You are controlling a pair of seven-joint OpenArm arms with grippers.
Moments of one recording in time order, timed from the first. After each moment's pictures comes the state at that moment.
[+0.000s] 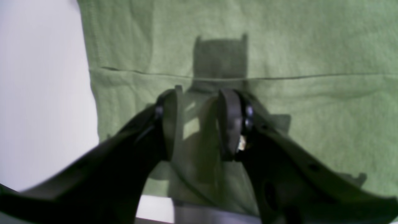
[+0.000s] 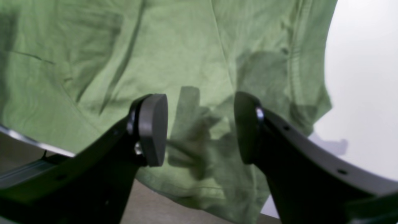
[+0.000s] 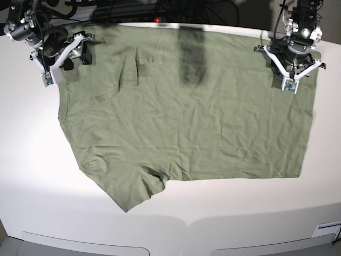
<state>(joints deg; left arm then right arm) 26.3 -16.0 -1.7 101.2 1.3 -1.9 38.5 -32.3 16.6 26.0 108.8 30.7 34.6 -53.3</state>
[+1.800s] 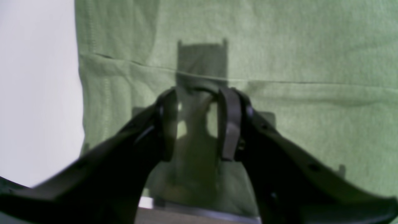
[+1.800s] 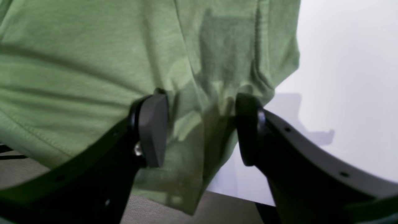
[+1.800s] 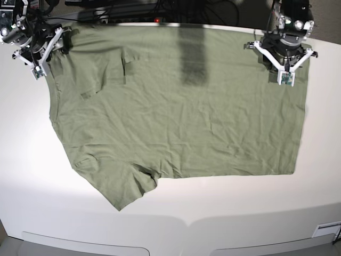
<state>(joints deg) 29.3 -10.9 -1.8 103.1 -0.9 -2.1 40.2 -34.4 26.2 26.0 97.6 16.6 32.0 -46.6</state>
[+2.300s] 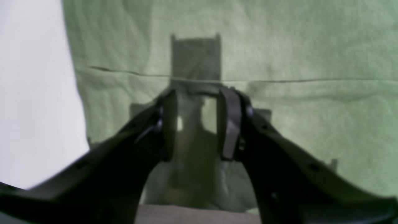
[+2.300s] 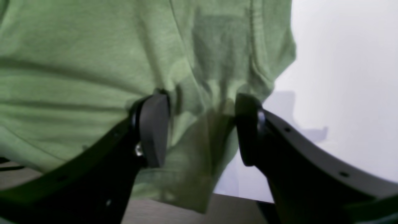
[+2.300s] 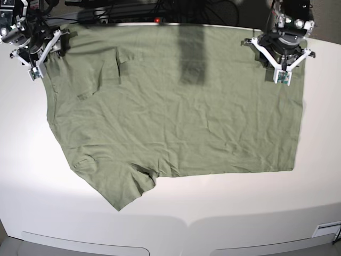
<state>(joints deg) 29.8 -10.9 -1.8 105.5 -1.3 -2.3 40.6 -34.5 26.3 26.0 97.6 19.0 29.9 -46.2</state>
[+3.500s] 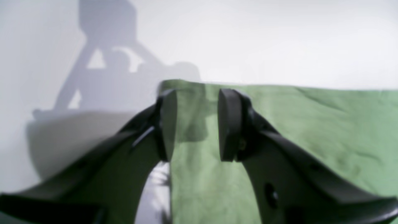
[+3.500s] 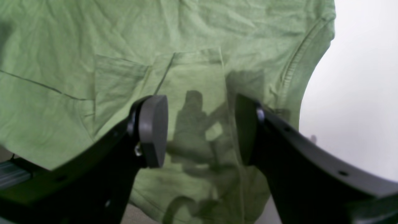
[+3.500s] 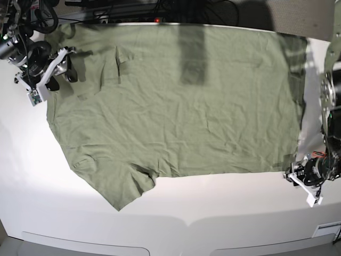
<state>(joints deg) -47.4 -22.1 -2.9 16.0 -15.2 -25.4 31.6 -29.1 26.2 26.0 110.6 32.9 31.6 -52.5</state>
